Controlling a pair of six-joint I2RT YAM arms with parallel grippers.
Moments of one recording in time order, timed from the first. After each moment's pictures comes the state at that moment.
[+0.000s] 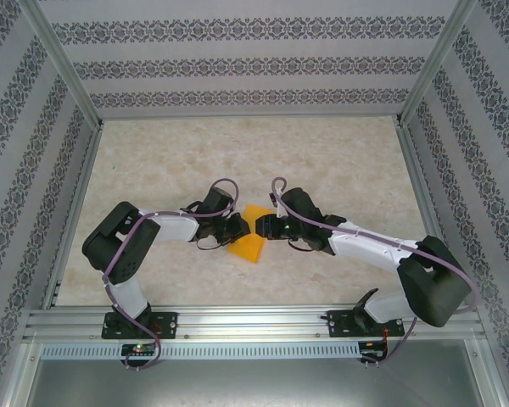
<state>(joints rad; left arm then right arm) -0.62 1.77 0.80 0.04 0.43 -1.04 0.73 1.39 0.69 -0.04 -0.29 0.68</state>
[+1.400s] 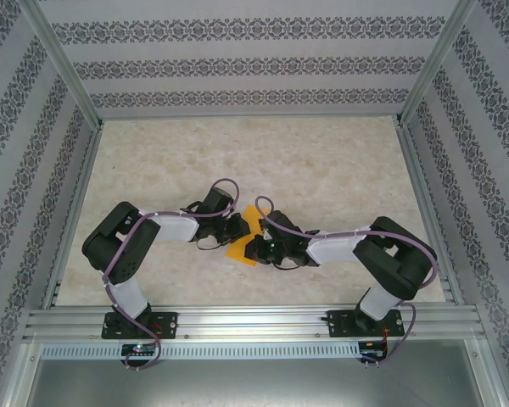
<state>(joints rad) -0.62 1.77 0.80 0.04 0.43 -1.02 0.87 1.62 0.61 0.17 -0.36 1.02</state>
